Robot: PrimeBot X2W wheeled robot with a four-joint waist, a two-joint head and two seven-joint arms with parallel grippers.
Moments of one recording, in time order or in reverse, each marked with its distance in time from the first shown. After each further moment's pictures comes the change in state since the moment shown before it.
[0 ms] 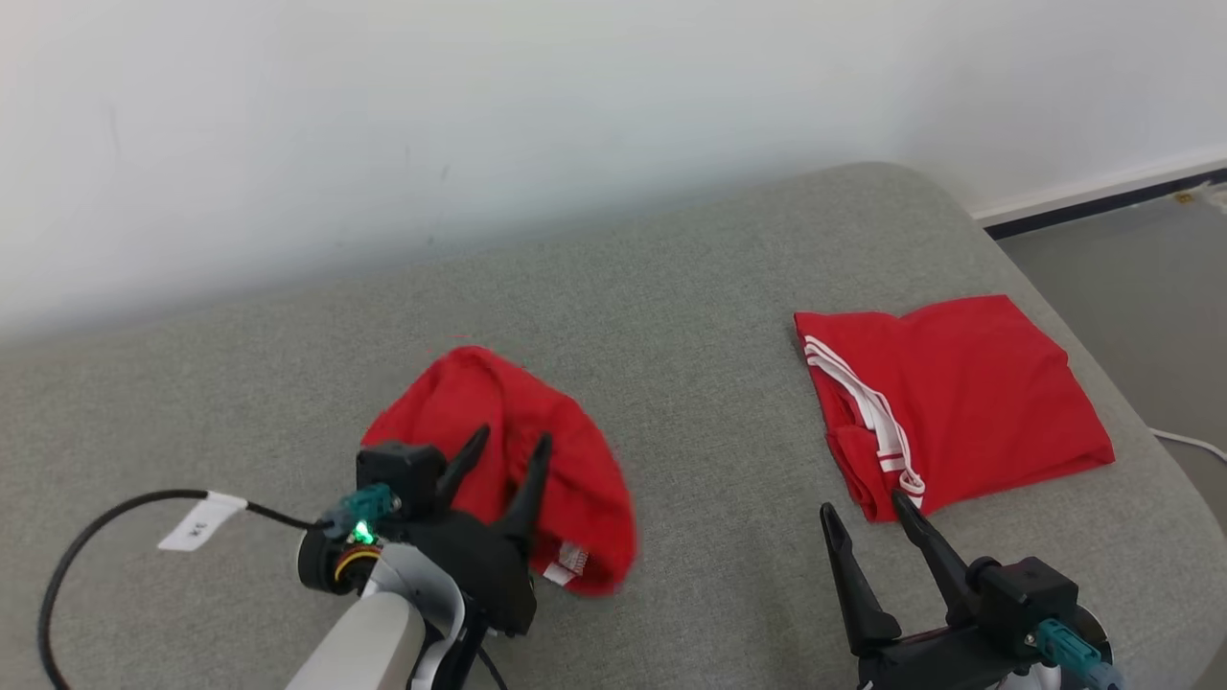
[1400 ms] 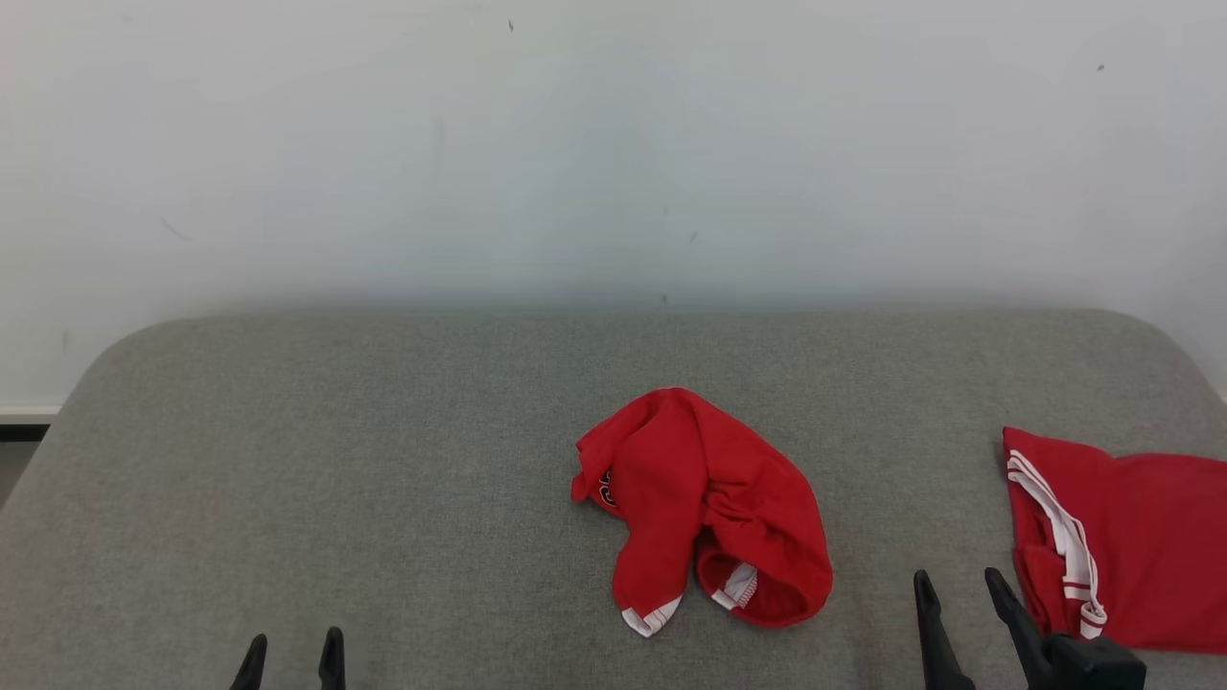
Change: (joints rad) left arm 0.632 0.032 0.425 -0.396 0.233 -0.039 -0.192; right arm 0.066 0.003 -0.155 0.172 -0.033 0.000 -0.143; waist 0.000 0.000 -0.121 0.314
